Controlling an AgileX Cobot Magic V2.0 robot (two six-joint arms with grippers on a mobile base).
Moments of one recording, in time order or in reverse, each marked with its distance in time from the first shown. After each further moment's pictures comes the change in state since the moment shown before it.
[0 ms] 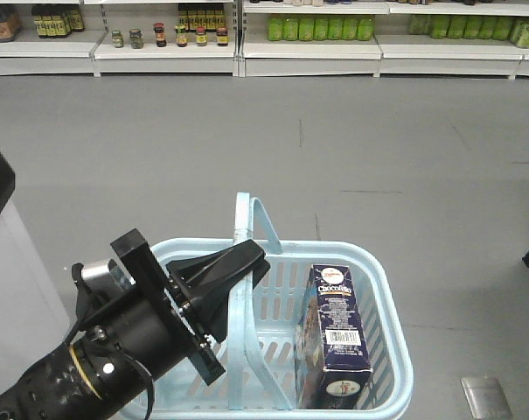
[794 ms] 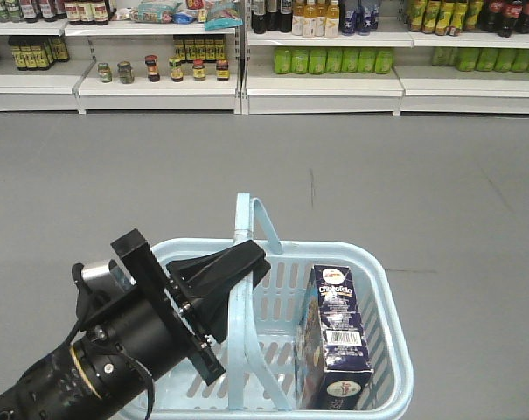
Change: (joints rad) left arm 0.000 0.000 0.000 0.000 0.000 0.000; right arm 0.000 0.000 0.000 0.000 0.000 0.000
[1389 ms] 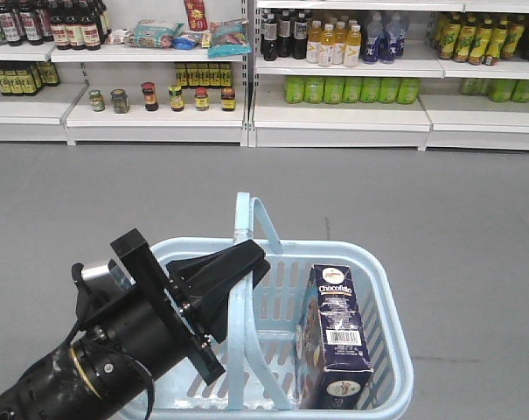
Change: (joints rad) left arm 0.000 0.000 0.000 0.000 0.000 0.000; right arm 0.000 0.000 0.000 0.000 0.000 0.000
